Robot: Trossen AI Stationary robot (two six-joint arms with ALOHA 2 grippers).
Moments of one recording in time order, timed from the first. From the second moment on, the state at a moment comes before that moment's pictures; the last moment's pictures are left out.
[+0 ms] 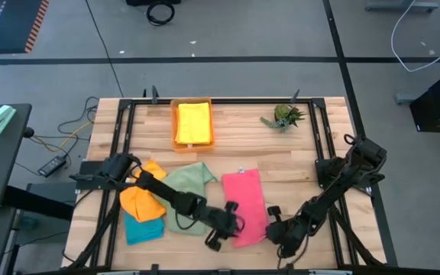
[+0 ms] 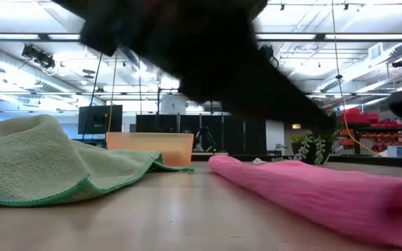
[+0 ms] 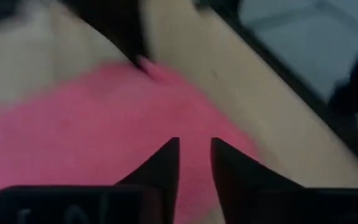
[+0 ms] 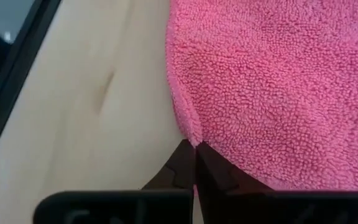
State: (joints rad) left arm -0.45 2.13 1.26 0.31 0.01 -0.01; right arm 0.81 1.79 0.76 -0.02 0.29 0.54
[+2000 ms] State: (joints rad) left arm -0.32 1.88 1.26 0.06 0.22 -0.70; right arm 0.59 1.26 0.76 -0.27 -0.06 0.85
